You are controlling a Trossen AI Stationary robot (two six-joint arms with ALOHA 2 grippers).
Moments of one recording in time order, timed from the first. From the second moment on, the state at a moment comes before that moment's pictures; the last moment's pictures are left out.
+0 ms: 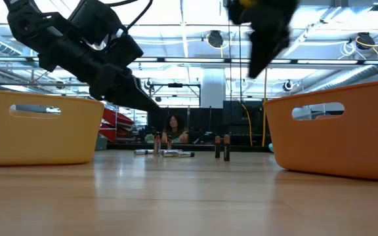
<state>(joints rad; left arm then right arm) 0.00 1.44 0.48 0.46 -0.12 0.16 0.15 1.64 1.37 -1.01 0.44 0.54</state>
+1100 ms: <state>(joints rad) -0.04 1.26 0.37 0.47 -0.19 0.16 -0.10 1.79 1.05 -0.23 0.11 0.05</state>
